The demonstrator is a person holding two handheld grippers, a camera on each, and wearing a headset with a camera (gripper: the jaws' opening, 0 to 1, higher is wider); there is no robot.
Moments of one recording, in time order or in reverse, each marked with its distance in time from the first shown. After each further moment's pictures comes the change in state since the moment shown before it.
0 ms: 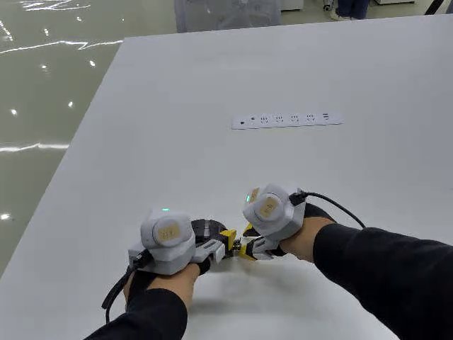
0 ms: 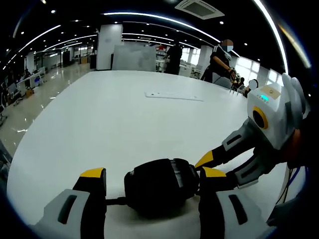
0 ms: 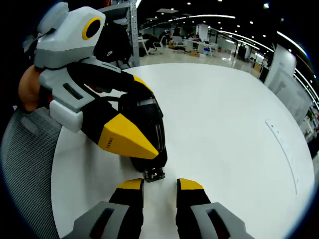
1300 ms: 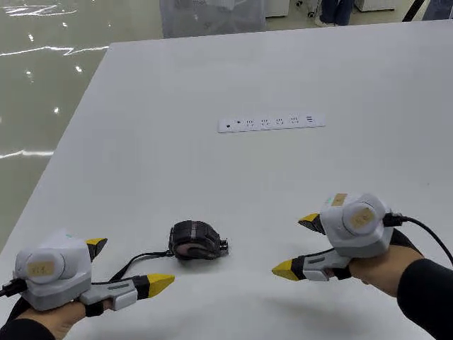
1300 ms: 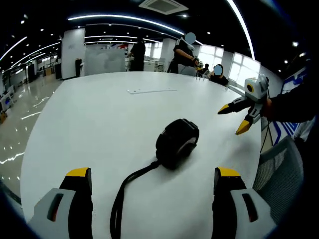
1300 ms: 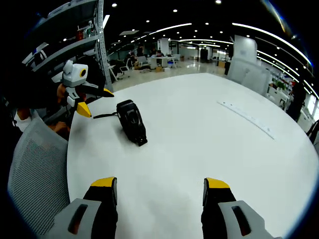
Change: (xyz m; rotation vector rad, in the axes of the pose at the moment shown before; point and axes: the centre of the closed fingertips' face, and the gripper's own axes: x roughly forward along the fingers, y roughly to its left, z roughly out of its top) left arm -0.075 0.054 -0.024 0.207 0.023 -0.286; right arm -0.113 0.003 -0.068 0.260 -0.193 -0.182
